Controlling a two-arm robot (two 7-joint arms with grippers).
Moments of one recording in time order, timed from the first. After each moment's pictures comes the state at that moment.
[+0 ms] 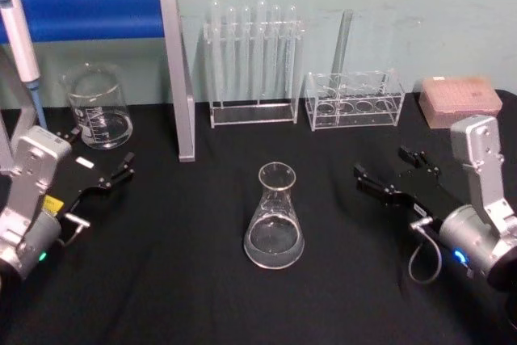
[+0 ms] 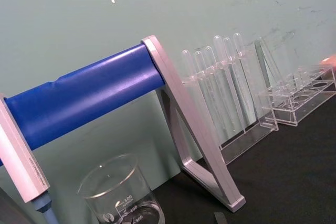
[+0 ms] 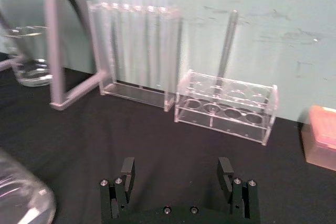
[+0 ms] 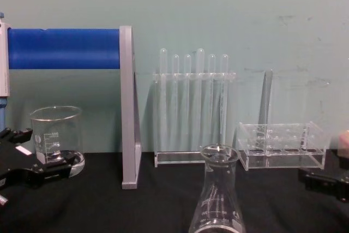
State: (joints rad) left arm -0.20 0.60 0.45 -1.41 -0.25 -0.12 0.03; right arm 0.12 0.43 -0.29 -1.47 0.35 0.05 0.20
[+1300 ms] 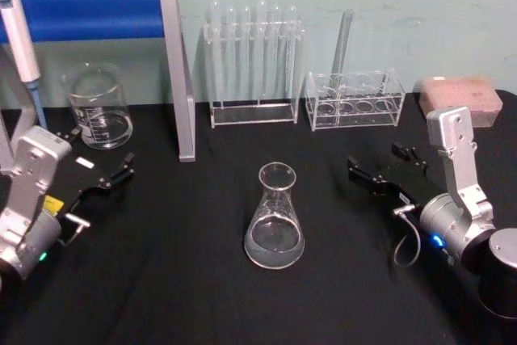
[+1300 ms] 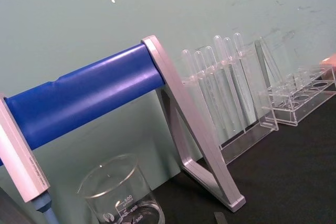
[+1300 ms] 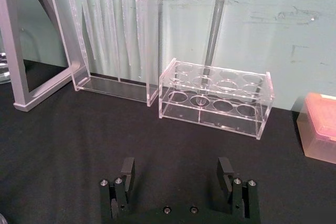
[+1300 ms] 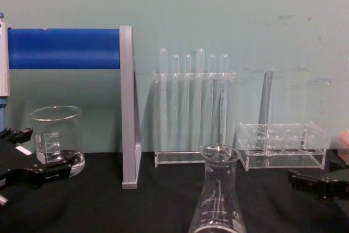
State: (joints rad) left arm -0.20 0.60 0.45 -1.41 -0.25 -0.12 0.03; right arm 0.23 0.32 -0.29 -1.31 0.28 0.08 0.16
